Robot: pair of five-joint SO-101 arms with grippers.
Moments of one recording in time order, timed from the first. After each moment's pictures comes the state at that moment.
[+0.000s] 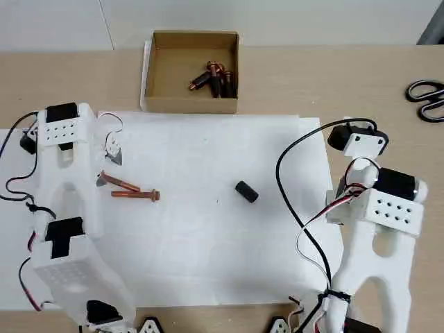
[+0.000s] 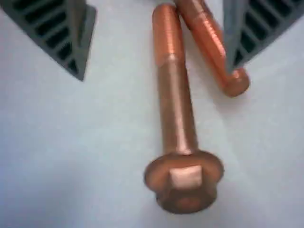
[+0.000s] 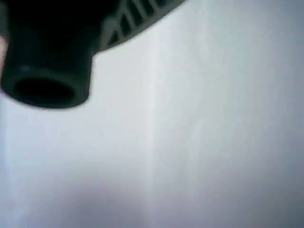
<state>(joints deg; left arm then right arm) -15.6 18.9 -5.1 90.1 56.7 15.6 -29.1 32.4 84.5 15.2</state>
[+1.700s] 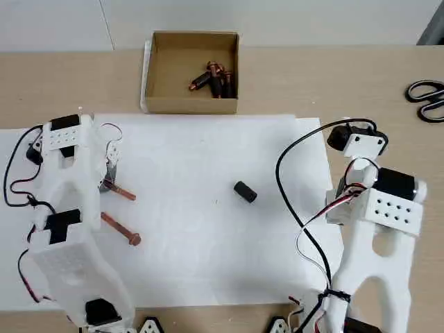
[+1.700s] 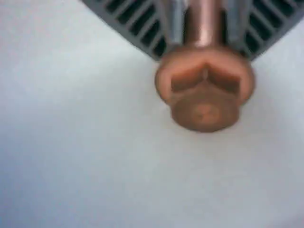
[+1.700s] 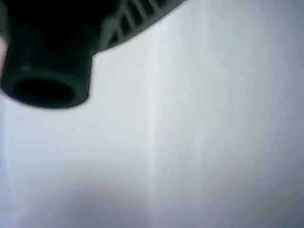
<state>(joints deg) -17.8 27.9 -2.0 80.6 57.1 15.6 -29.1 32.5 84.5 15.2</state>
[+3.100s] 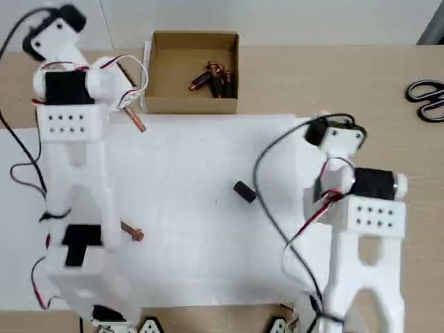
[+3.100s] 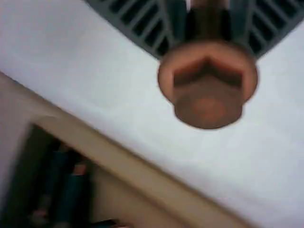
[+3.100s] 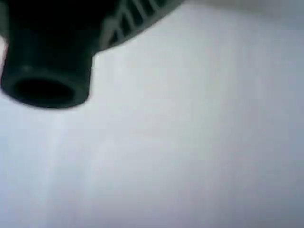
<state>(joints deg) -2.1 10.3 -44.4 99.8 40.0 0.2 -36.6 24.0 95.0 4.5</state>
